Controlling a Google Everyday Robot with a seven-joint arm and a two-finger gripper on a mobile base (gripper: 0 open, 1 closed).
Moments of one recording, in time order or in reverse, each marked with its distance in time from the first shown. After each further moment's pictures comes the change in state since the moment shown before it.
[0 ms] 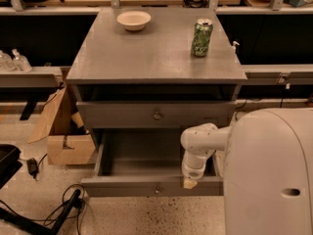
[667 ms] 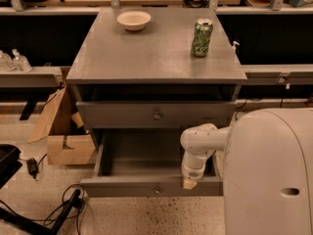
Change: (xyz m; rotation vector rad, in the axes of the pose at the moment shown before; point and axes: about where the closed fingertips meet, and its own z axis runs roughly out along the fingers) arm 0.000 0.001 0.001 -0.003 0.001 0.000
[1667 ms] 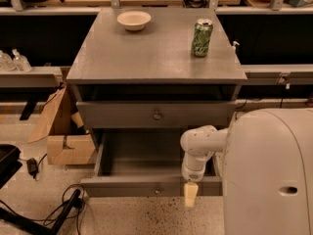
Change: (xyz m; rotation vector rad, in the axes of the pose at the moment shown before) arm 0.001 0.003 0.005 -0.010 0.003 0.000
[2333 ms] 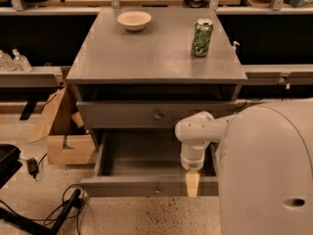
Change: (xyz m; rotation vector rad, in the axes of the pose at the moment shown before) arm 0.001 -0.012 -0.050 0.059 0.099 -0.054
